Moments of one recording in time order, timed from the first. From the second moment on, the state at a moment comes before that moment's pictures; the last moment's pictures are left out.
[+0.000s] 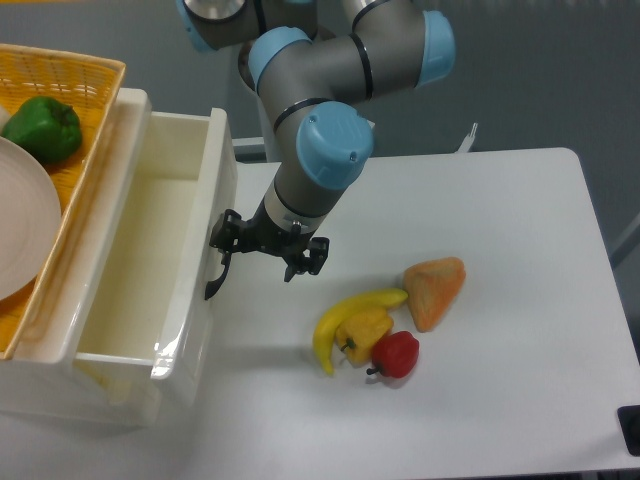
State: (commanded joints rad) arm 2.37 -1.84 -1.54 -1.43 1.20 0.48
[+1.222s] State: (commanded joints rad) arm 2.36 -1.85 -1.55 -1.43 1.26 0.51
